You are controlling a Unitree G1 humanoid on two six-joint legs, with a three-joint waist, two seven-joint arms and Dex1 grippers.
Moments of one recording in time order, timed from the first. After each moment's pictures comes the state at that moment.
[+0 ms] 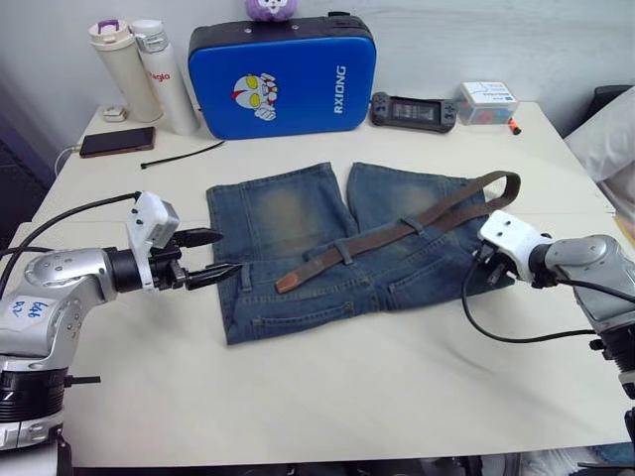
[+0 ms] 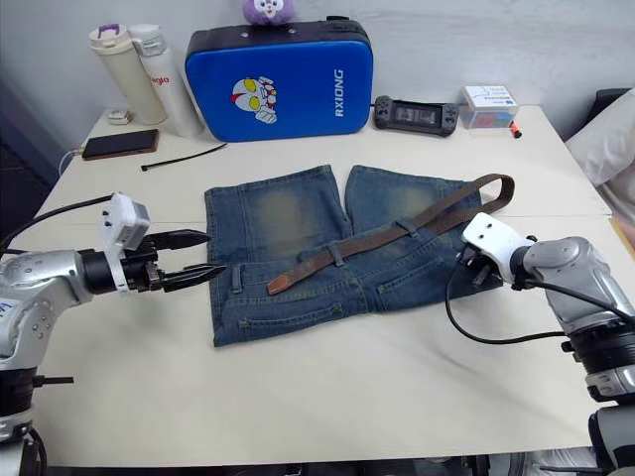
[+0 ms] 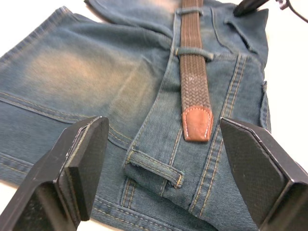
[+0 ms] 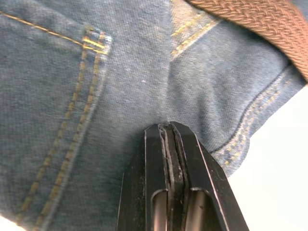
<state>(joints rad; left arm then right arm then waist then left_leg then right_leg) -0.34 0.84 0.21 -0.19 -0.53 0.68 -0.92 -0.60 -0.98 0.23 0.24 0.03 0.52 0.83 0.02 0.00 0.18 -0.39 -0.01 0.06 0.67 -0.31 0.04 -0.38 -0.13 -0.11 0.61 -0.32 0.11</state>
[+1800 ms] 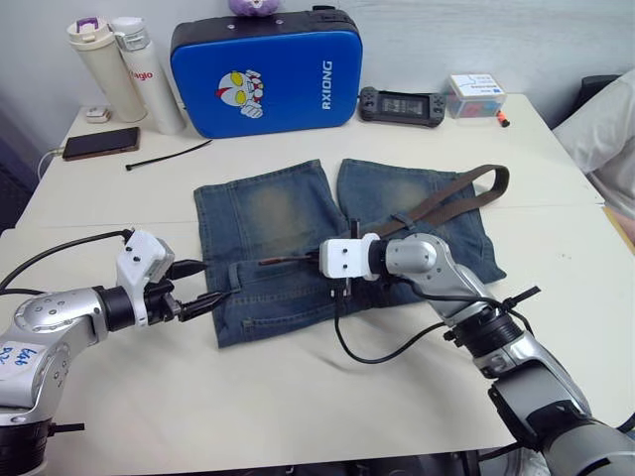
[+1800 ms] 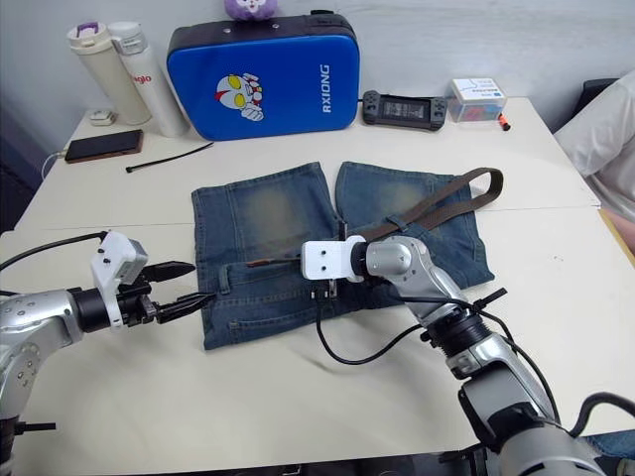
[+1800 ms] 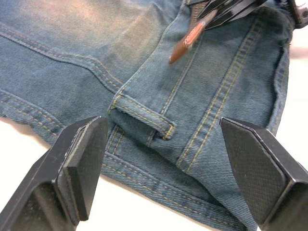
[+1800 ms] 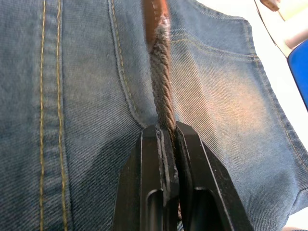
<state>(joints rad) -0.09 0.84 0.30 -0.37 -0.55 0.75 -0.76 -0.77 -0.40 0.44 0.23 -0.19 -0.11 0.88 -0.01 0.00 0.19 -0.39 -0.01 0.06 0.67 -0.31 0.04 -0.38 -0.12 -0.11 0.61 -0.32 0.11</state>
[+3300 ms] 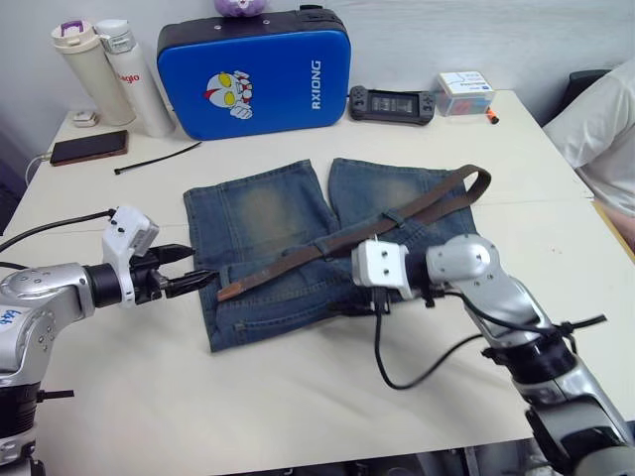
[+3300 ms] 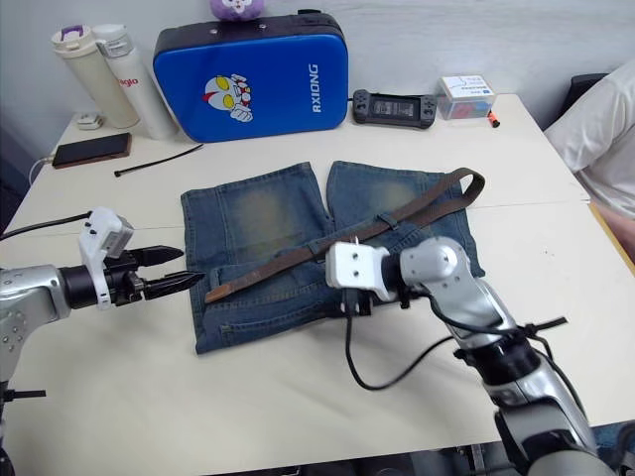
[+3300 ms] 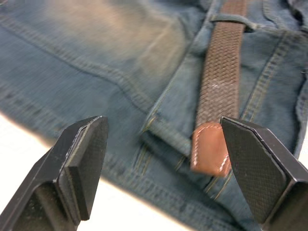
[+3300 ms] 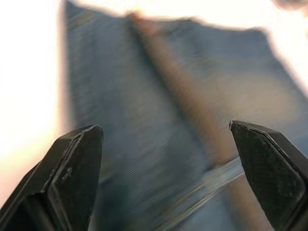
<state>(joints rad) -0.25 0.92 0.26 -0.22 -0.60 0.85 -0.79 -0.57 -0.59 0.36 -0.17 0.06 0.28 1.17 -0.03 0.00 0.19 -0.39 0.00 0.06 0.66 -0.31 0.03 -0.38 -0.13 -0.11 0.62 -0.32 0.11</state>
